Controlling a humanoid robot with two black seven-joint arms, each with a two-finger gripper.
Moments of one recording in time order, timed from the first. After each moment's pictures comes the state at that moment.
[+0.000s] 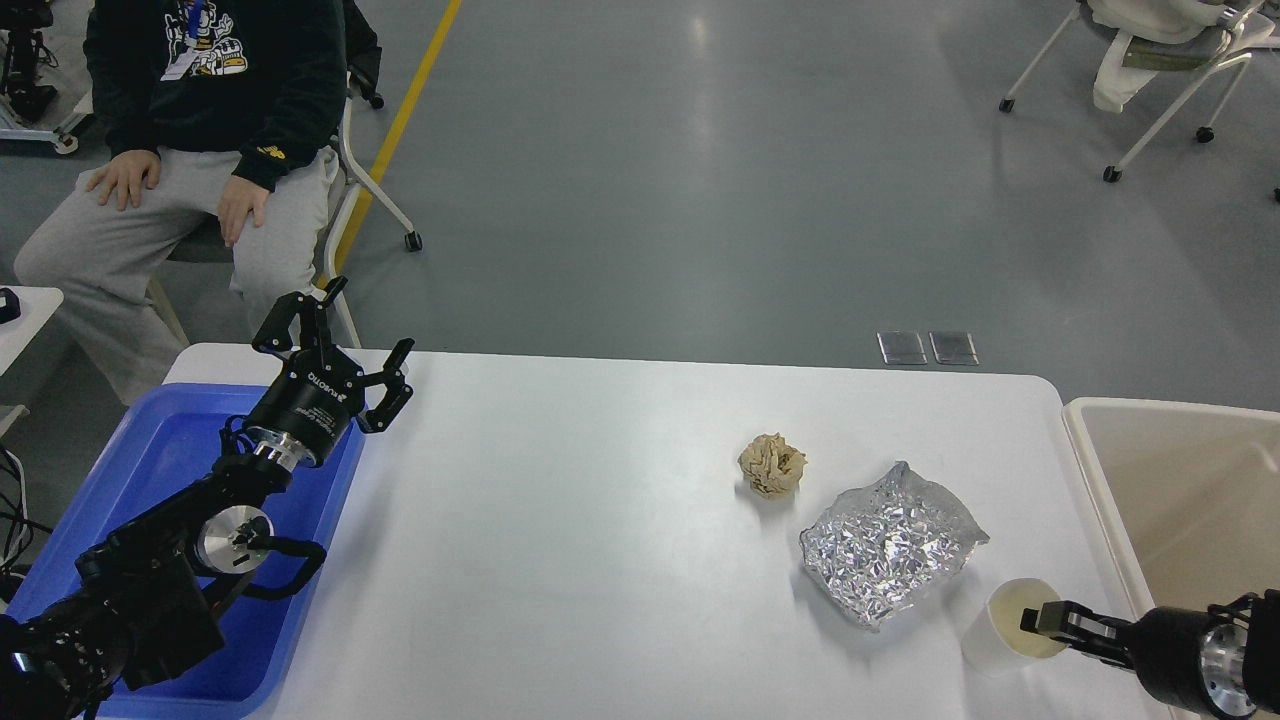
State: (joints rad) left arm -0.64 0.33 -0.61 -0.46 0.08 -0.61 -0.60; right arm 0.58 -1.01 0.04 1.33 -1.03 0.03 0.17
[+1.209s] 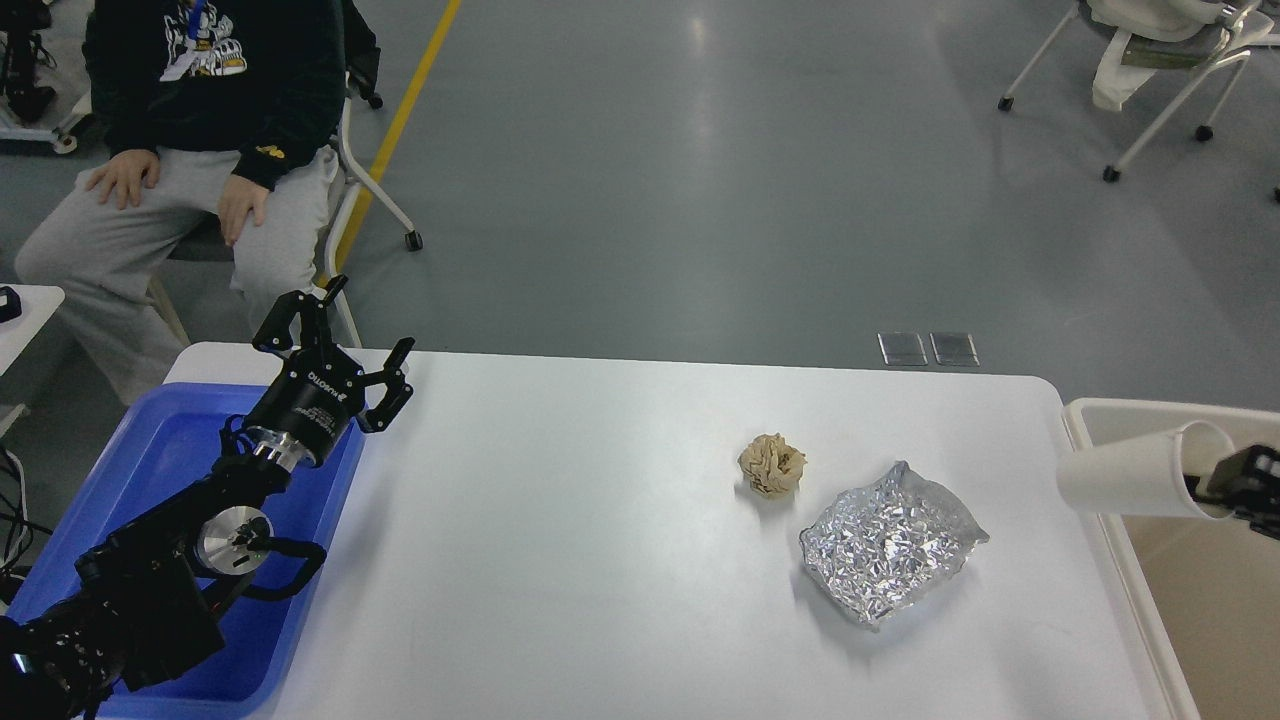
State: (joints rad) left arm -0.64 0.33 -0.61 -0.46 0.08 -0.62 -0.60; right arm 0.75 -1.47 0.25 1.53 -0.79 0.37 0.18
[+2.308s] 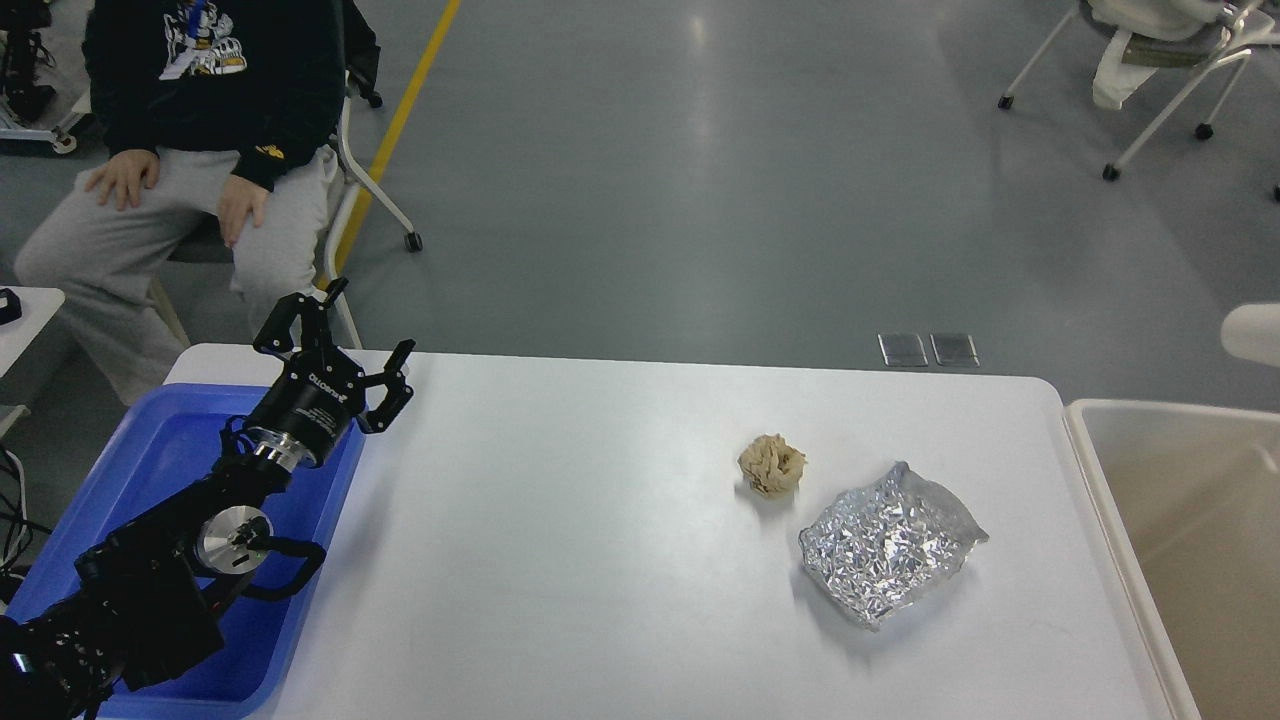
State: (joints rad) left arm -0.64 0.33 -0.61 -0.46 0.08 -0.61 -0.60; right arm 0.90 -1.08 0.08 0.95 -0.21 -0.11 -0.02
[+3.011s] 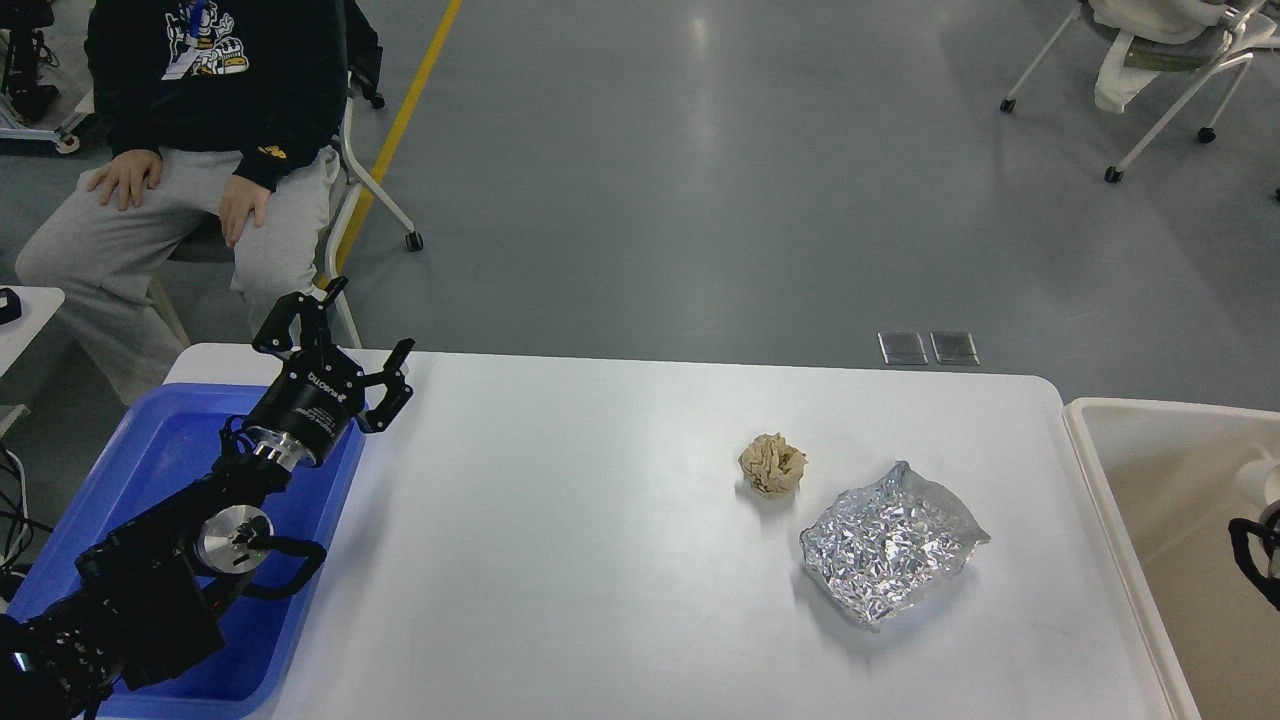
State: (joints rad) left arm -0.64 0.33 -0.61 -0.46 0.08 -0.61 -0.60; right arm 0.72 -0.48 0.24 0.17 0.10 -0.29 -0.11
